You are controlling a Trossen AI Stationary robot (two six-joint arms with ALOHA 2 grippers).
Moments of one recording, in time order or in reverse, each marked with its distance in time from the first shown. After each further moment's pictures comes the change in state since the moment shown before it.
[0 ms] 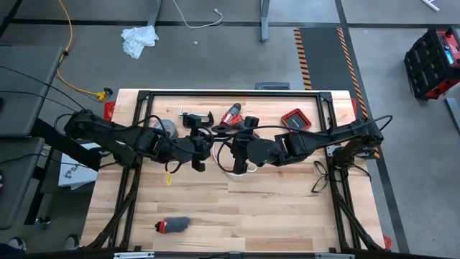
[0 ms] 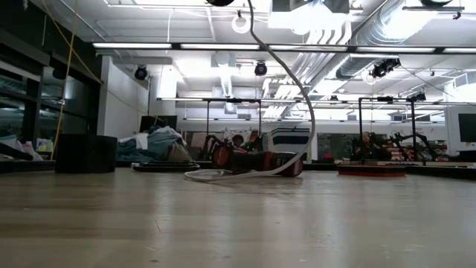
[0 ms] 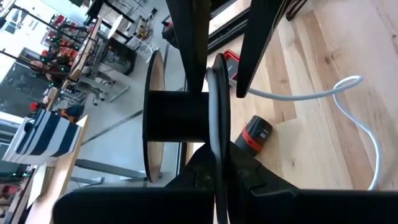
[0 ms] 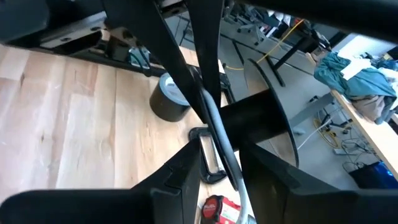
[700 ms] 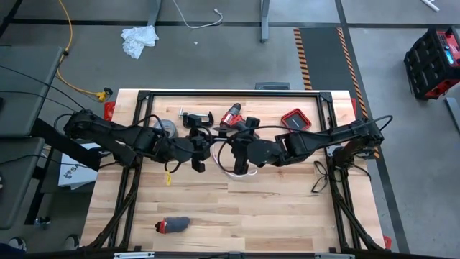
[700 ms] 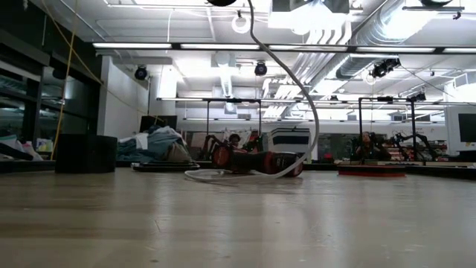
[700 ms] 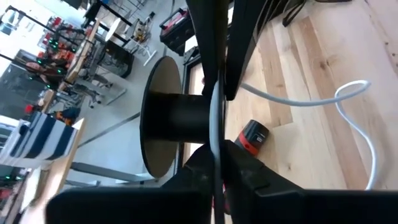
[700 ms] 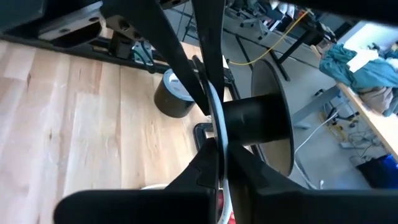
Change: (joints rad) left arm -0.001 -0.001 0.000 0.024 0.016 0.012; right arm 0.000 0.001 0.000 -0.020 -0.011 0.057
